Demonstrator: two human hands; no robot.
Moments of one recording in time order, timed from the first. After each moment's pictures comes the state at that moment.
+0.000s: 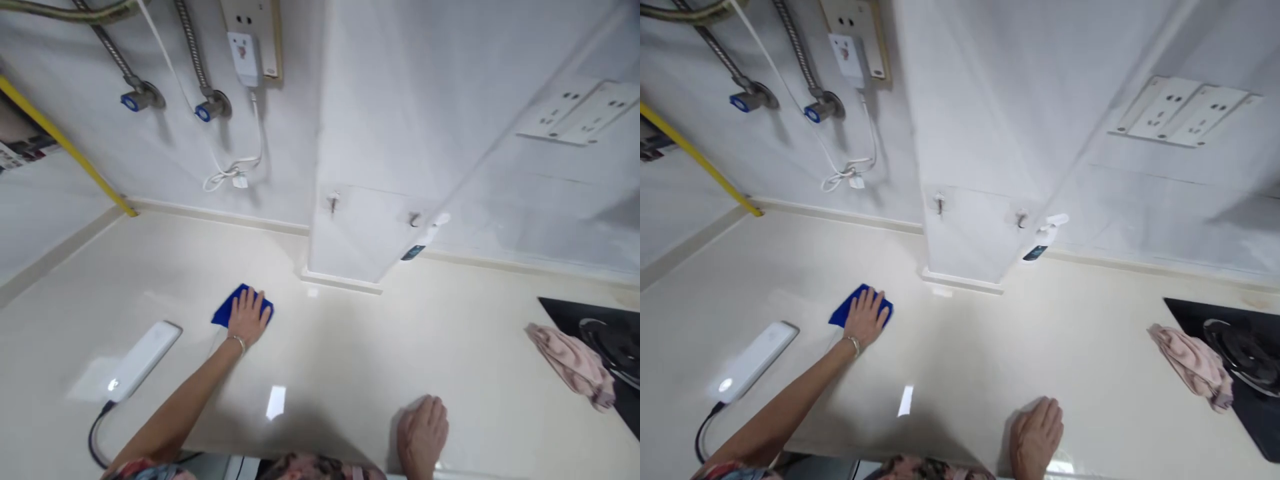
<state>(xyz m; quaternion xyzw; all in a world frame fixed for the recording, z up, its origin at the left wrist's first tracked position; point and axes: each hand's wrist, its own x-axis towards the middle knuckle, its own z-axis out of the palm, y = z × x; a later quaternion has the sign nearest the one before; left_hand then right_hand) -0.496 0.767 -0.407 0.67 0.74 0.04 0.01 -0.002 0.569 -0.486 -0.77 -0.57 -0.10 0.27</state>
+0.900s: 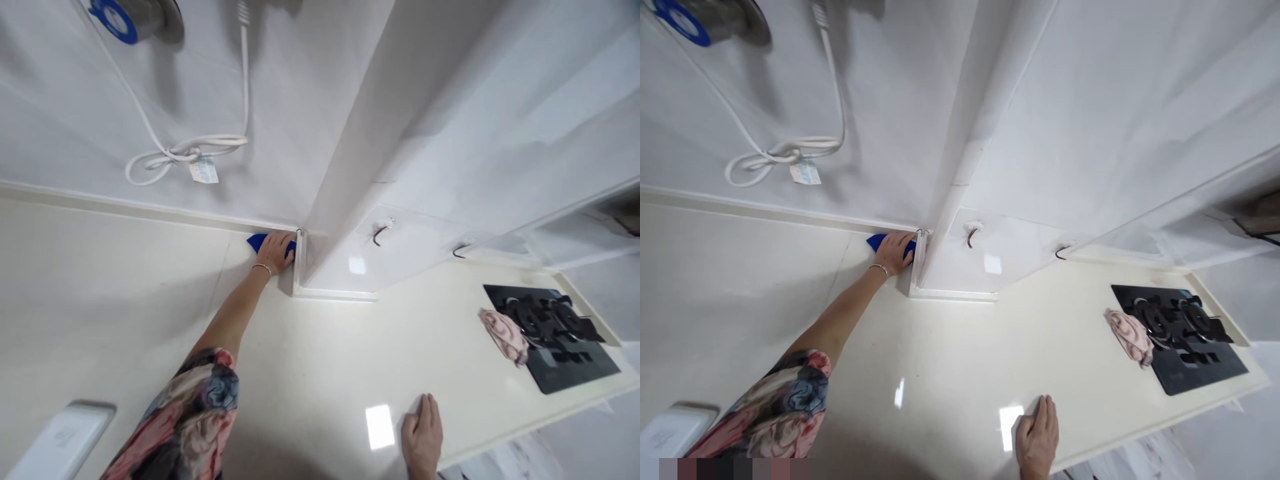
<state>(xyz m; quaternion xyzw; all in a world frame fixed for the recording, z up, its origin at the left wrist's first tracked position) -0.449 1.040 -0.397 0.80 0.55 0.23 0.07 -0.010 0.571 -0.478 -0.81 -0.54 -0.14 0.19</state>
